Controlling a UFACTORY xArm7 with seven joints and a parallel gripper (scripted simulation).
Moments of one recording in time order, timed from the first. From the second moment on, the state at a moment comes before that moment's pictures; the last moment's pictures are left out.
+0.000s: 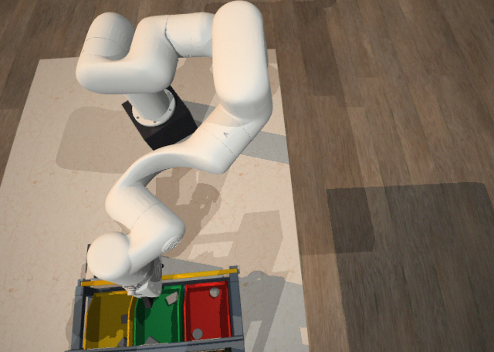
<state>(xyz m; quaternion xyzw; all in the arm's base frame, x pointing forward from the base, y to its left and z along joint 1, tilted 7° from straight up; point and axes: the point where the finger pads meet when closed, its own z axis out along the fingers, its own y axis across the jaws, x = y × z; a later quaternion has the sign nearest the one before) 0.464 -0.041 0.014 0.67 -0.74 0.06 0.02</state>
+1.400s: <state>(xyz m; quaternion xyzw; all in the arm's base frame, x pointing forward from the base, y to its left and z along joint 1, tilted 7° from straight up) 0.463 -0.041 0.010 0.67 -0.74 0.06 0.02</state>
